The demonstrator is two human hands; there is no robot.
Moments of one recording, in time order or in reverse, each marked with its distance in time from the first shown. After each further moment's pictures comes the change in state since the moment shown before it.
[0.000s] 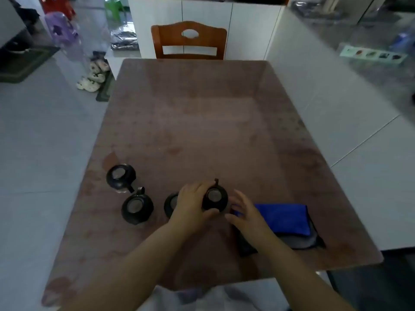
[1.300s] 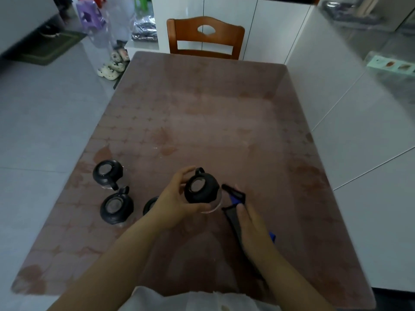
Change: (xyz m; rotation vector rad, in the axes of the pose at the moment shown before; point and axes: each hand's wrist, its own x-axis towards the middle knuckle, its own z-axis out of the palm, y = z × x) left_hand 0.018 0.043 -0.033 -0.708 0.043 -0.260; right_hand -0.003 -0.034 -0.057 -0.101 0.053 -0.031
